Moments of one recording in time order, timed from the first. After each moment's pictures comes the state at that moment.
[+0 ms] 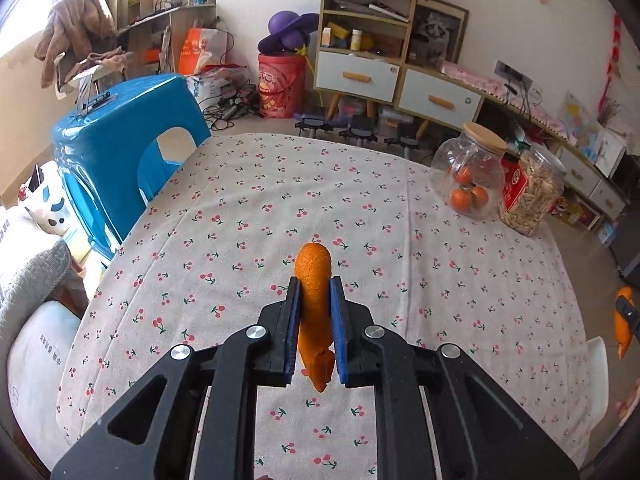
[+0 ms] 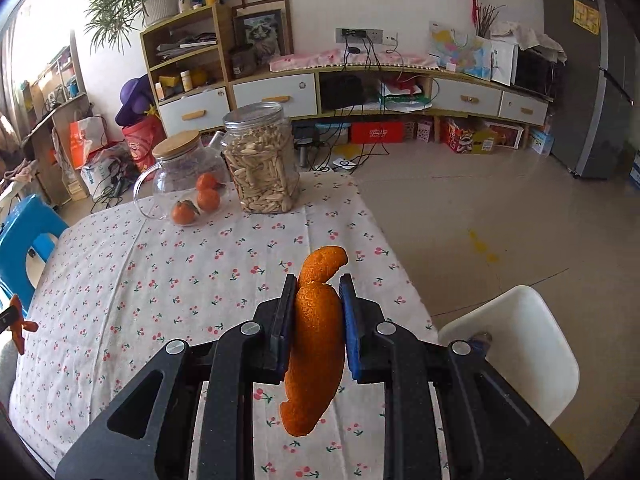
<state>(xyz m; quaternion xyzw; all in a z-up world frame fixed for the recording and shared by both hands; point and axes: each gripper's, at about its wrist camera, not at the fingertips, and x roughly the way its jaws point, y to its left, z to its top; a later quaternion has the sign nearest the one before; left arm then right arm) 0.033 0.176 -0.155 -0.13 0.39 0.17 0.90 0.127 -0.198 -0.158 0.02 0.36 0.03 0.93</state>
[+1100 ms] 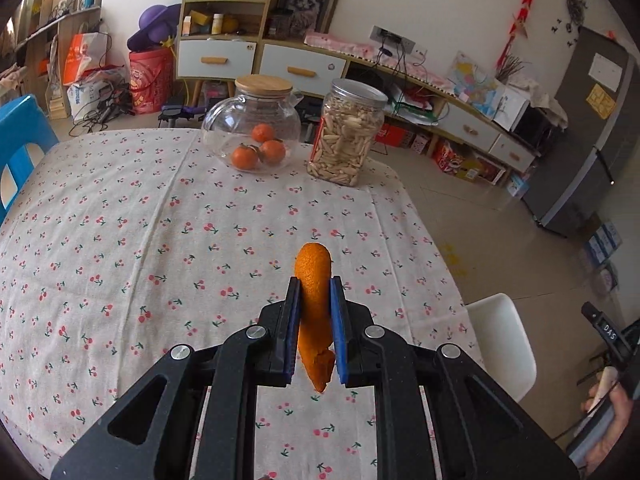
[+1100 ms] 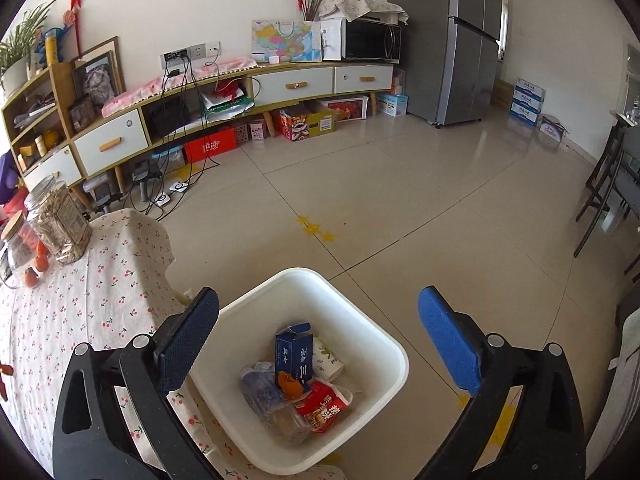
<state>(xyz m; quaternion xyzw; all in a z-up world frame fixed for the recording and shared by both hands) 0.085 -0.034 -0.155 -0.14 0.40 -0.03 0.91 0.079 -0.423 -0.169 0.09 0.35 -0.20 0.91</state>
